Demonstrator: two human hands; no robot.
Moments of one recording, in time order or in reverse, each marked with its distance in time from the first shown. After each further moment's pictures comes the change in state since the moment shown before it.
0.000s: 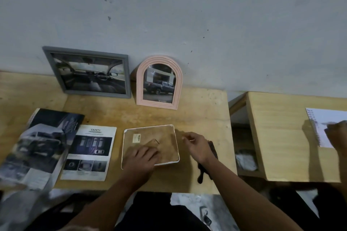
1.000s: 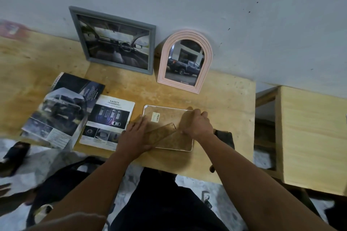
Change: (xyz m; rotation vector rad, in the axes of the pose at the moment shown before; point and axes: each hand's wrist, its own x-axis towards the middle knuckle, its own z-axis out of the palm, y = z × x) left_hand -0.023 -0.051 -0.008 -0.293 -0.268 -0.568; right_hand 0.058 -0.013 0.061 -0.693 -0.118 0.087
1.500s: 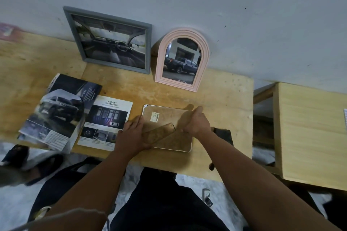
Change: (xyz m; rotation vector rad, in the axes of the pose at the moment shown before) left_hand 0.009 -0.002 -0.001 0.009 -0.055 -0.067; right_hand -0.003 -0.006 -0.005 0.156 -0.019 0.038
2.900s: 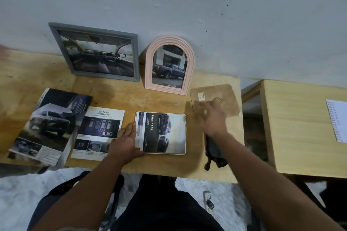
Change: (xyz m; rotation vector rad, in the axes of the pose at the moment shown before) left_hand -0.001 0.009 -0.007 0.046 -0.068 -0.009; right_hand -0.016 0.058 -0.062 -0.020 0.378 -0.247
